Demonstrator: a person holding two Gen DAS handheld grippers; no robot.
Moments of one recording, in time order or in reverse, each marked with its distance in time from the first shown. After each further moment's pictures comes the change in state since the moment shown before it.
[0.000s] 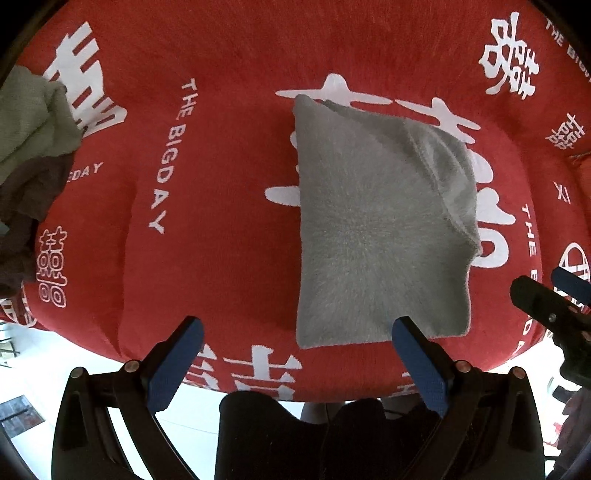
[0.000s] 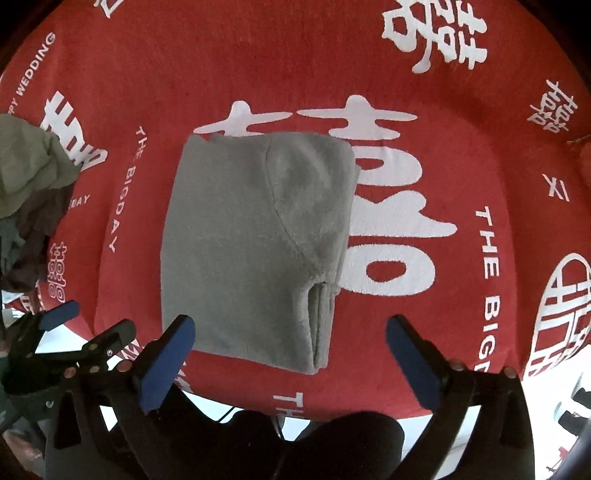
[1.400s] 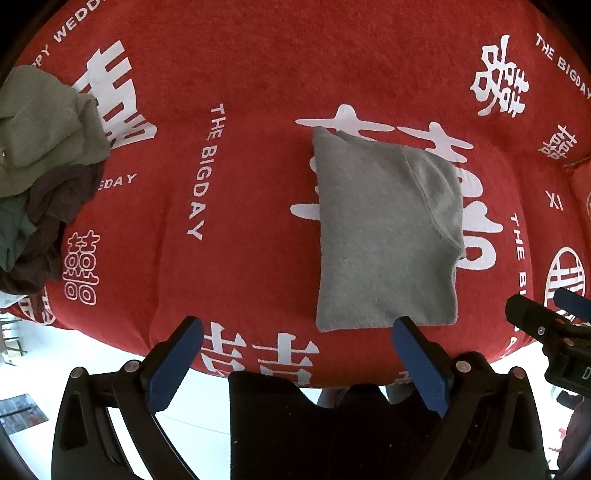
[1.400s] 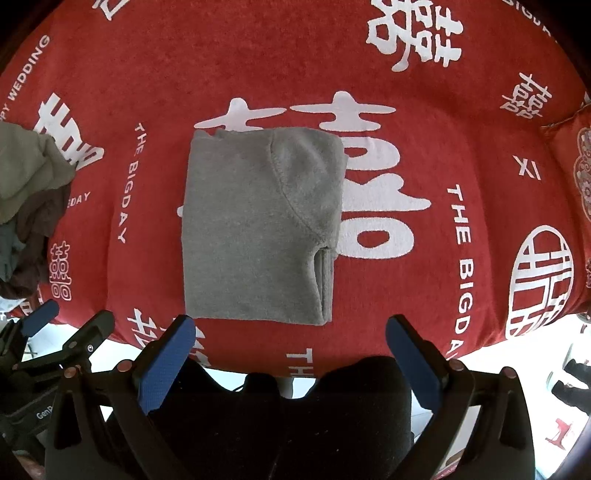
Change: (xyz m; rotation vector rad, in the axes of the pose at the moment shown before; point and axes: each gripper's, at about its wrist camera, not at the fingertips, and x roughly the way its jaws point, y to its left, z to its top) left arm -0.063 0.012 -0.011 -0.027 -0.053 0.039; right arm -0.052 0.025 -0.009 0.048 0.066 -0.062
